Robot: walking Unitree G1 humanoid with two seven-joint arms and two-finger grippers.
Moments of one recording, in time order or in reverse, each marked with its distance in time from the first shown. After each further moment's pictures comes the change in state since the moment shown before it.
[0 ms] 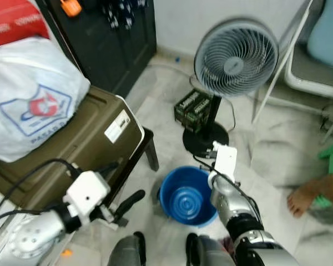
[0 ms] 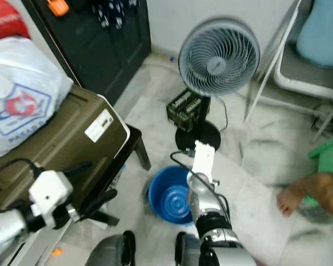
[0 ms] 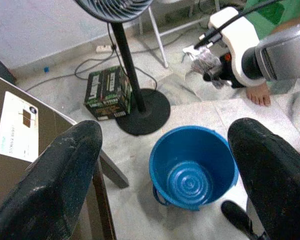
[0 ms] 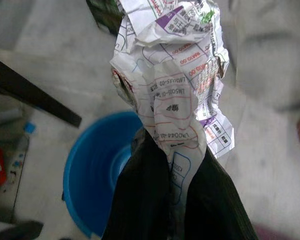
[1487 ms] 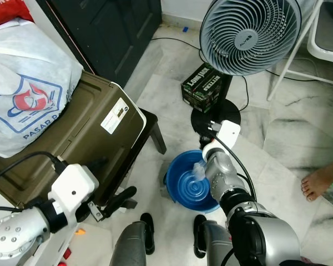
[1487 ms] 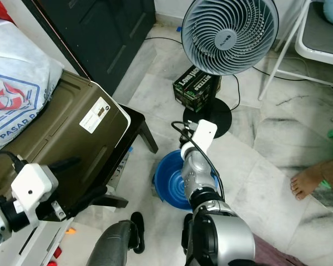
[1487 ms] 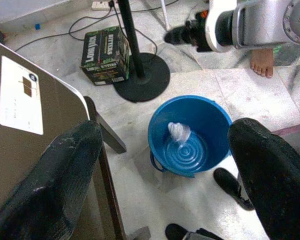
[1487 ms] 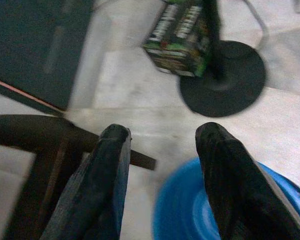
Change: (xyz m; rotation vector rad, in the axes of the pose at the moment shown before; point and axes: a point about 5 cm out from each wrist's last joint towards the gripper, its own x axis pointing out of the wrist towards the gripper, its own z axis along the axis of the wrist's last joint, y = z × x) left arm -0.015 0.008 0.017 -0.001 0.040 0.011; right arm 0.005 0.029 0.070 0.282 -0.276 0.252
